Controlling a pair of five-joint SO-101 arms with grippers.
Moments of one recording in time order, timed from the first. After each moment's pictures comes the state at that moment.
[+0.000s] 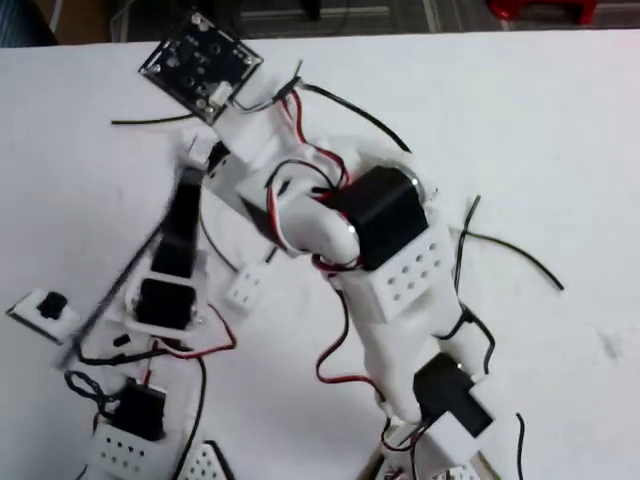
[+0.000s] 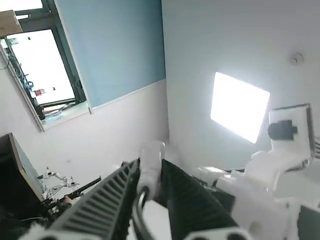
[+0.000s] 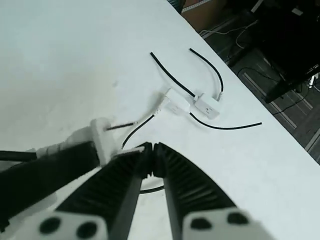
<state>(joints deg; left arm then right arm) 14.8 -104.4 96.8 -17.7 71.0 -44.5 2.4 -53.3 94.9 20.2</state>
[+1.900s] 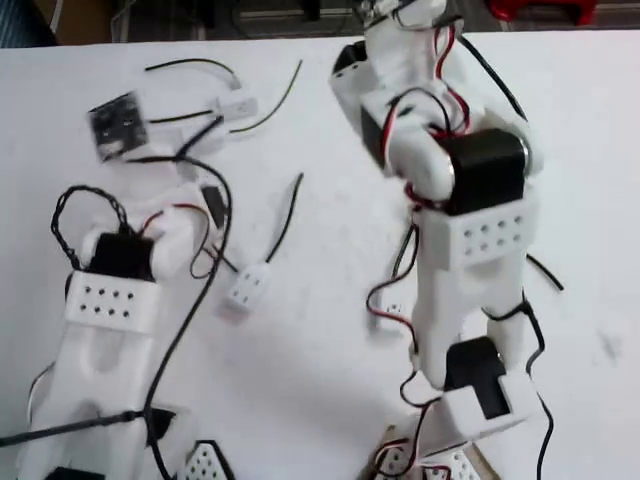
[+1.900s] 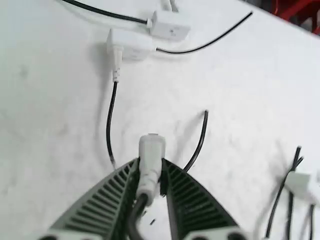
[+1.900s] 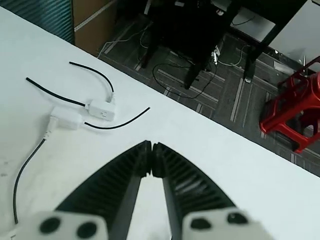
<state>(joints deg) 3.4 -36.1 35.0 60.8 23.8 -18.9 3.3 -55.3 86.4 19.9</state>
